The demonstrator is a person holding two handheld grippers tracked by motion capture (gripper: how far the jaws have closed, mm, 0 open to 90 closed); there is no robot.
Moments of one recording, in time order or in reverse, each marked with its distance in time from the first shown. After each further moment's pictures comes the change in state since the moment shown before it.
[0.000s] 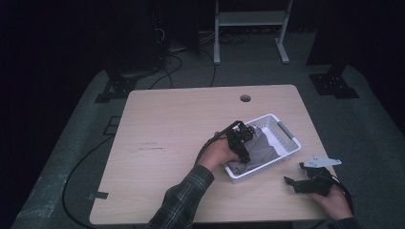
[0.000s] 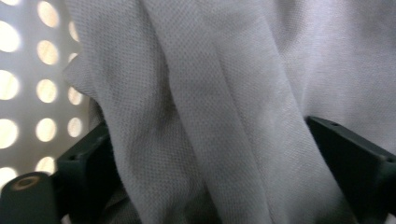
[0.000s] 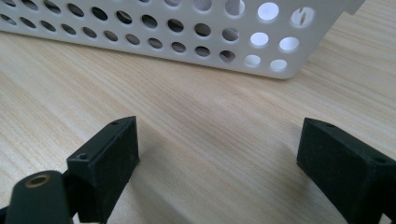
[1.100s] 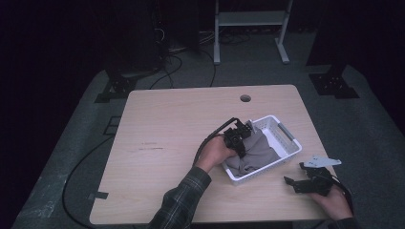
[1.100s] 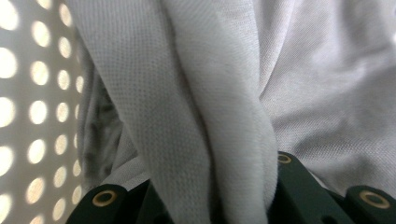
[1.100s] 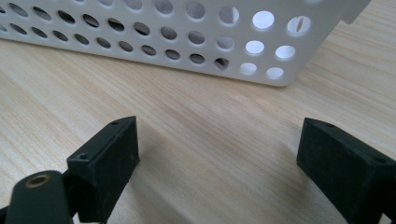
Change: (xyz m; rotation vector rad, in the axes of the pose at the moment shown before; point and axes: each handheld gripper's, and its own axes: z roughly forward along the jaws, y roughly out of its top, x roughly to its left) left arm 0.010 -0.003 -0.016 -0.008 -0.173 -0.094; right arm 0.000 0.000 0.000 0.000 0.000 0.000
